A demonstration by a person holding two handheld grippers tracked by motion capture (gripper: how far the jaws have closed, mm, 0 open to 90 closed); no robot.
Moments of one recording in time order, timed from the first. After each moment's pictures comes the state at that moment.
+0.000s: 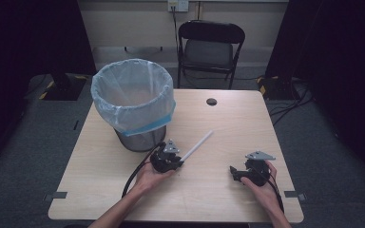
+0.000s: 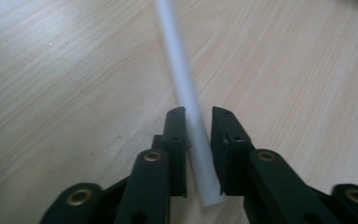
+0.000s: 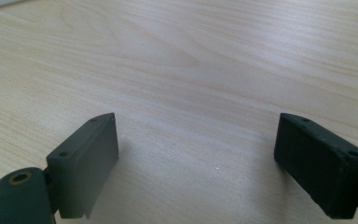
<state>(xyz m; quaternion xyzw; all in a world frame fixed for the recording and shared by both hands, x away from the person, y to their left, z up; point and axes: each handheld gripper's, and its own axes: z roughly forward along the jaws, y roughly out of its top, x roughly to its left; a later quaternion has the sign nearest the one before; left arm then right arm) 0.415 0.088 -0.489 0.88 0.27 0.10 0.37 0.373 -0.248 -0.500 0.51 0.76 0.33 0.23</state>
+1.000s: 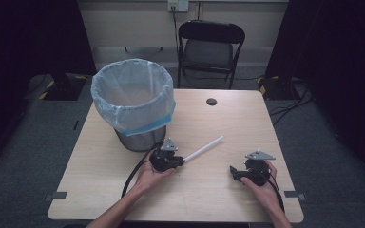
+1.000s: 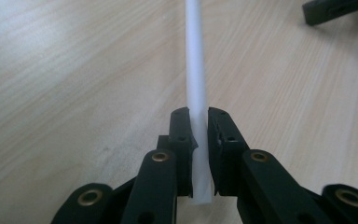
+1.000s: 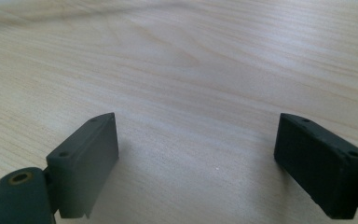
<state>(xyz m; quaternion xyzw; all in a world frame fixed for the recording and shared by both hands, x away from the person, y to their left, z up) 0.415 0.093 -0.479 0.86 0.28 0.07 0.41 0.373 -0.249 -0.500 0.51 0.76 0.33 0.23</state>
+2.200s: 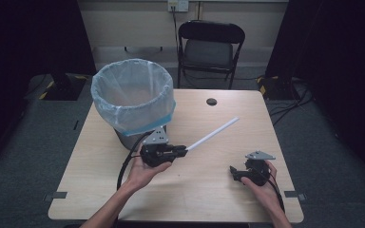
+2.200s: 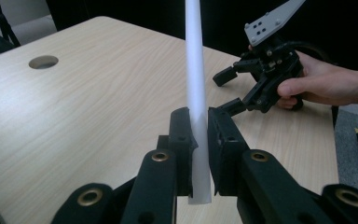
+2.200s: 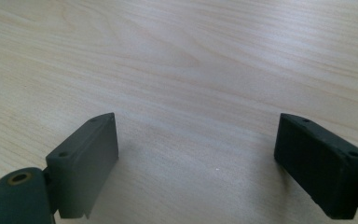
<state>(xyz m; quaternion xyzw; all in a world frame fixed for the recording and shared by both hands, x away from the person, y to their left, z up) 0.383 0.109 -0.387 0.82 0.20 0.08 0.53 0.374 -0.249 -0.500 0.50 0.77 0.33 0.23</state>
